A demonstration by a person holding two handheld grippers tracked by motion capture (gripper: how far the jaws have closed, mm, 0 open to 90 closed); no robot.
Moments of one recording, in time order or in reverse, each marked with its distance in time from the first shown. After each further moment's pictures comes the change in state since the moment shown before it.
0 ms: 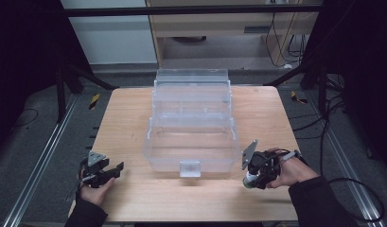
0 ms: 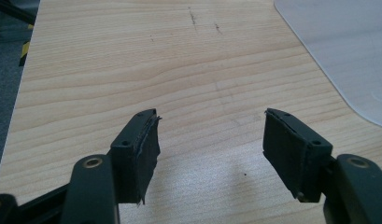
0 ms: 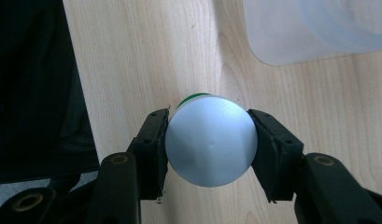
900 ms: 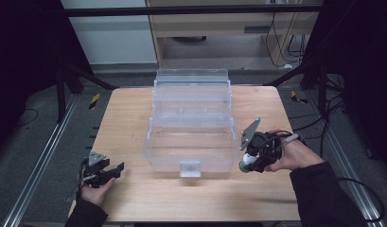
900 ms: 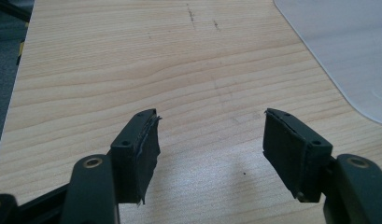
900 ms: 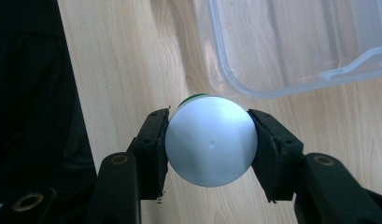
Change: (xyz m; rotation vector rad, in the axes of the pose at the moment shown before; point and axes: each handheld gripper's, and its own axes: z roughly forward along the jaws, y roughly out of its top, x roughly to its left) left arm 0.000 0.000 0.001 0.004 -0.003 0.001; right arm -0.020 0.024 -0.051 -0.077 -0.036 0.015
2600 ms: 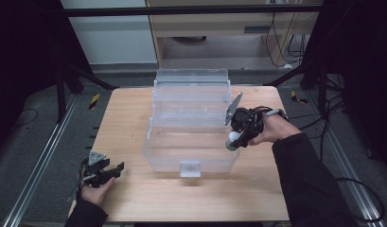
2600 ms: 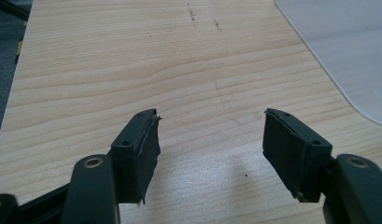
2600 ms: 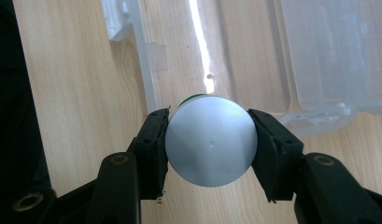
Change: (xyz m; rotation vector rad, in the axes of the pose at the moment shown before) left arm 0.001 0.000 0.002 0.002 -0.006 -0.007; right arm -0.054 0.049 0.003 -0.013 -0.004 -0.022
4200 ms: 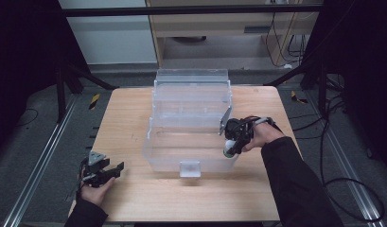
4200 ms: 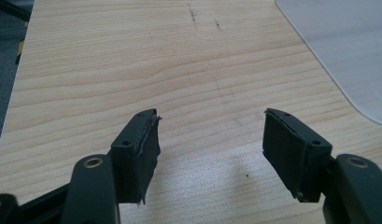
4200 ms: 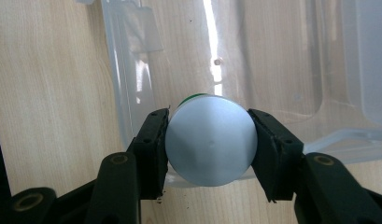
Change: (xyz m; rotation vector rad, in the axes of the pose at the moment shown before) left arm 0.001 0.000 0.000 0.001 0.002 0.003; right arm -0.008 -0.007 0.060 0.073 0.042 -0.036
